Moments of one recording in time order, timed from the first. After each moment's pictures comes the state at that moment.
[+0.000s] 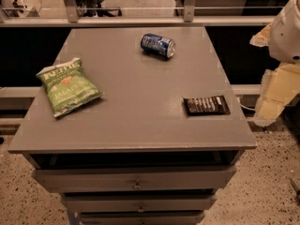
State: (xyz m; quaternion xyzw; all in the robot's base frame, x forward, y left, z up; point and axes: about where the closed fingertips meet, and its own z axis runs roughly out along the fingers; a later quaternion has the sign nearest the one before) arm 0.438 -0.216 0.977 -0.60 0.78 -0.04 0.16
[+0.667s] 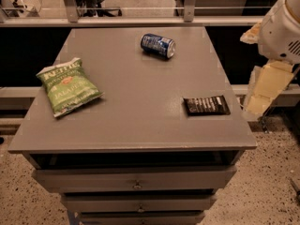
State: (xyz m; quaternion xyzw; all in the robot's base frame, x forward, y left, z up) arm 0.454 -0.204 0.975 -0.61 0.77 -0.03 0.18
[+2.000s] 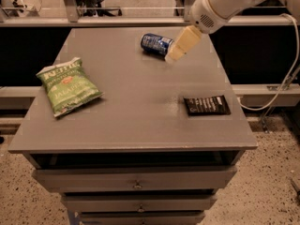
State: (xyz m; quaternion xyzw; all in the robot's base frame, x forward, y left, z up) arm 0.660 -0.111 0.957 -0.51 0.78 0.06 0.35
